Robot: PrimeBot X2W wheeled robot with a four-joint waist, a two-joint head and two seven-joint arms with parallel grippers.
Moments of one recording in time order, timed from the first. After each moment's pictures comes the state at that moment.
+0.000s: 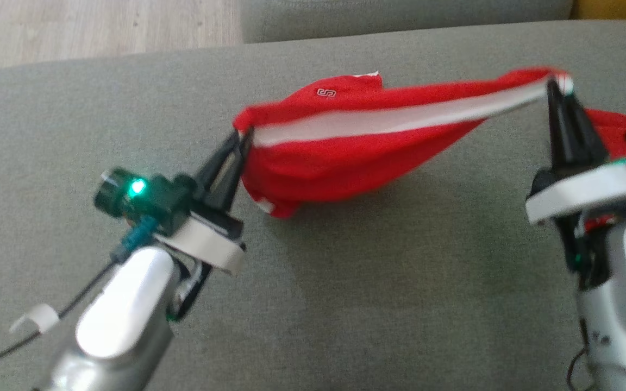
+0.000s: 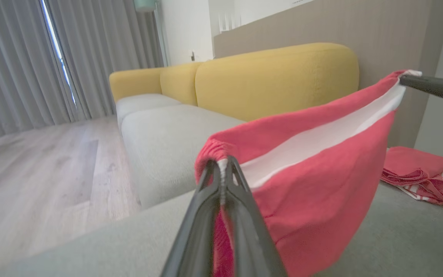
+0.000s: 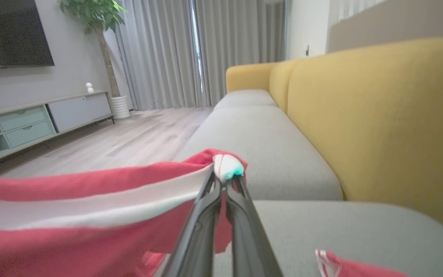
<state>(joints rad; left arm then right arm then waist) -0.47 0.26 -0.58 0.26 -0.36 -0.05 -0.15 -0.33 -0.13 0.01 0.17 0.21 0.12 -0.01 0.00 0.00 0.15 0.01</state>
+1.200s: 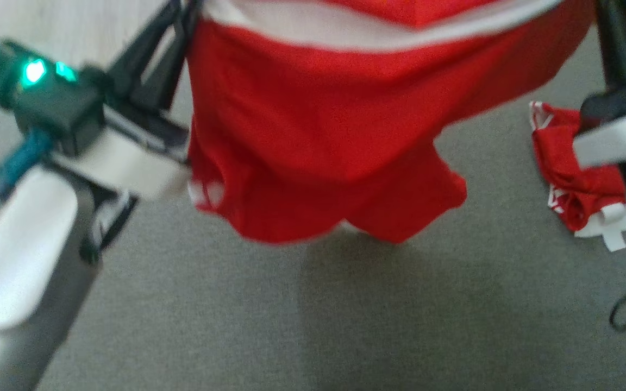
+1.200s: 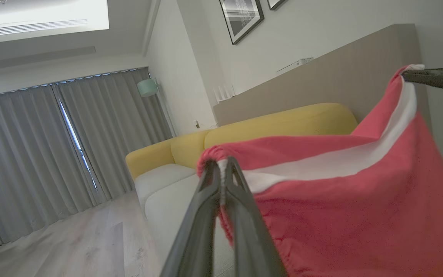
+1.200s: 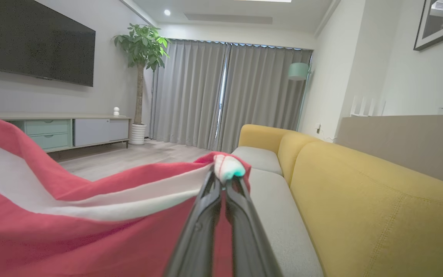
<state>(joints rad) -0.63 0.46 -0.48 -0.19 -0.38 -0.01 0.12 -0.46 -0.26 0.07 -0.28 0.25 0.12 0.31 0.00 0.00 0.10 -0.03</state>
